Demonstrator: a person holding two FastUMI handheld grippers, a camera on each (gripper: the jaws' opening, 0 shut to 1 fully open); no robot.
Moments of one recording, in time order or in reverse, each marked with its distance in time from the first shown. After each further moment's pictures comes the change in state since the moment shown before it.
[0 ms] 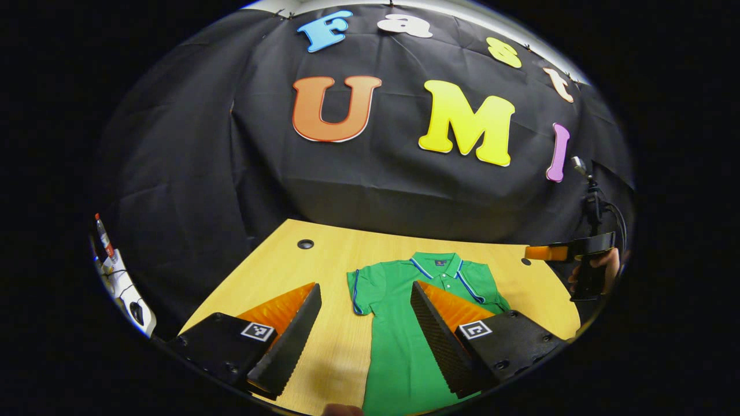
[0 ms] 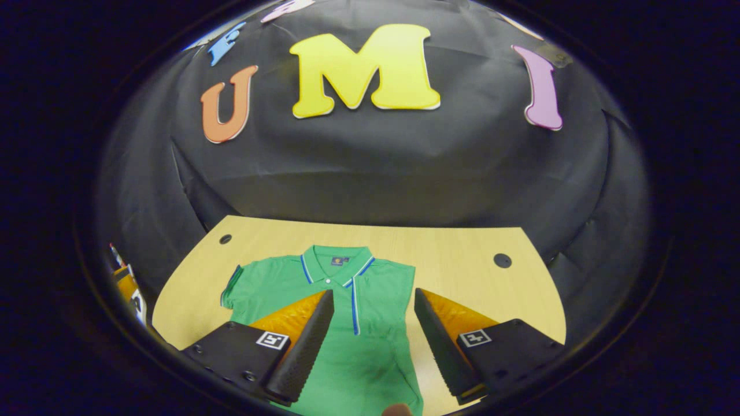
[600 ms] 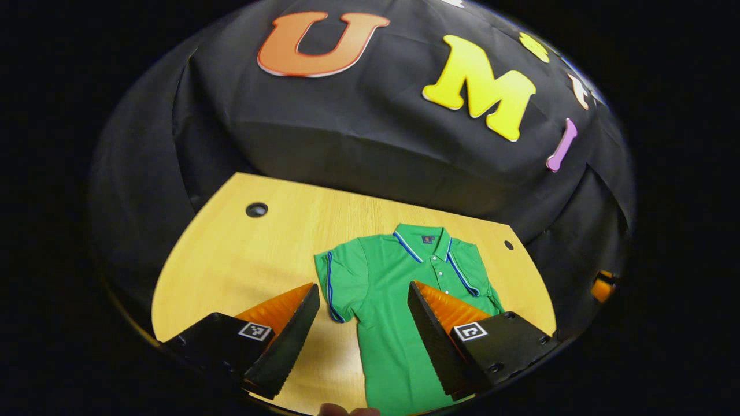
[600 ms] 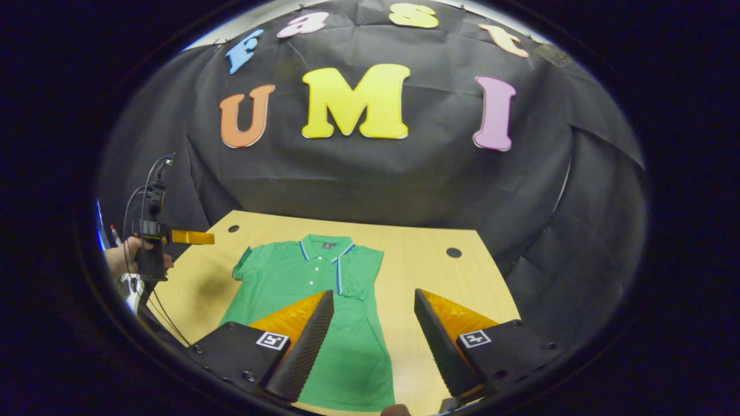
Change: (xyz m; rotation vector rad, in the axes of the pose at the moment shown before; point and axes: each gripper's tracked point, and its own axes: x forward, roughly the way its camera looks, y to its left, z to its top) left arm 0.122 0.005 -0.030 -0.137 0.331 -0.211; right arm -0.146 -0.038 -0.053 0.009 -0.030 -0.095
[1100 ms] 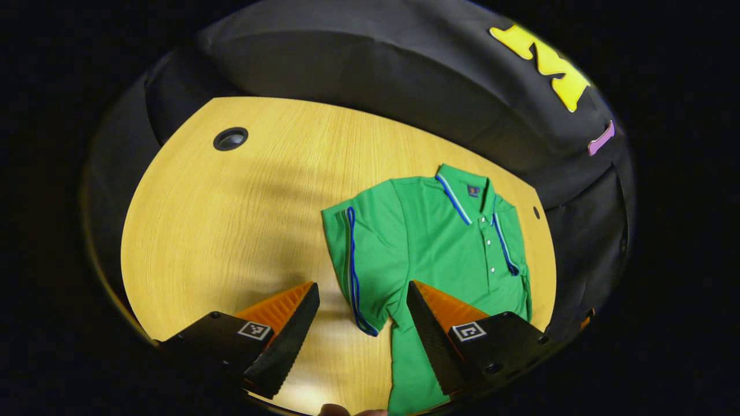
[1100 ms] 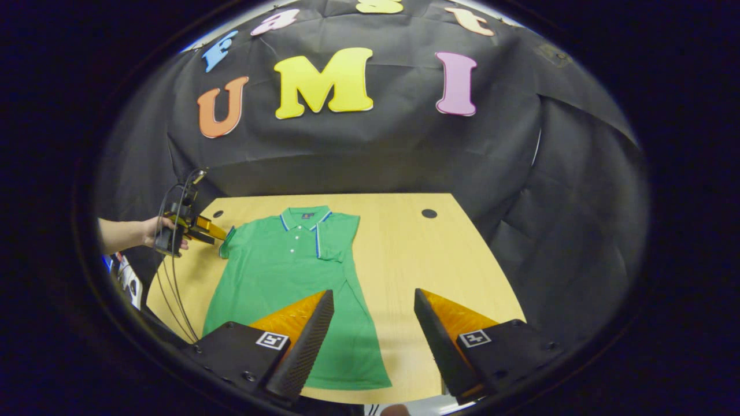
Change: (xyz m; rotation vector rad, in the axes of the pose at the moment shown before) left arm 0.096 0.058 -0.053 -0.026 0.377 0.019; right arm -0.033 -0.038 -0.070 0.072 0.083 -0.072
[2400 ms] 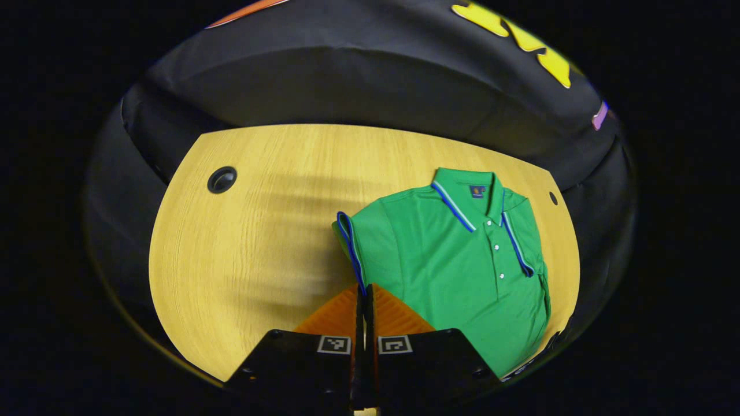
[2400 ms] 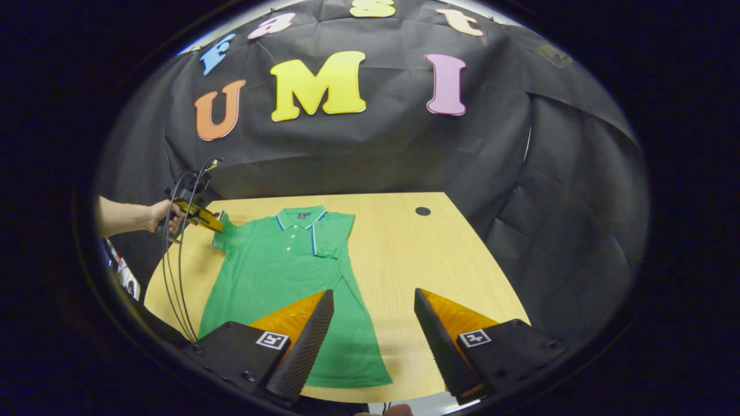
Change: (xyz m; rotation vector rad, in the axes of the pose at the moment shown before) left arm -0.008 -0.038 0.040 0.162 -0.039 0.109; right arm -0.004 -0.006 -0.018 0.013 -0.037 -0.012
